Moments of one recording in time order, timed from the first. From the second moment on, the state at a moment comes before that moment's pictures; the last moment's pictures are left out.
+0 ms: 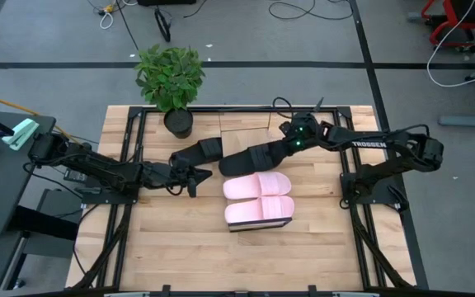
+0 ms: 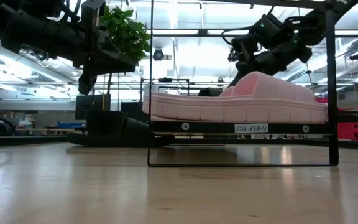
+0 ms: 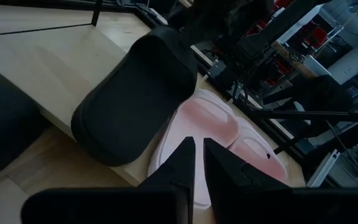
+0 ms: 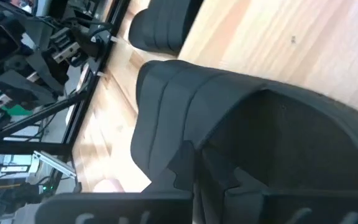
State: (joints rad) left arm -0.15 1.14 0.34 0.57 -0.40 -0.76; right arm -0.47 1.32 0.66 0.03 -0.44 0.81
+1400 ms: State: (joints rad) left arm -0.15 1.14 0.34 0.57 -0.44 -0.77; right arm -0.48 1.32 0.57 0.01 -0.41 0.79
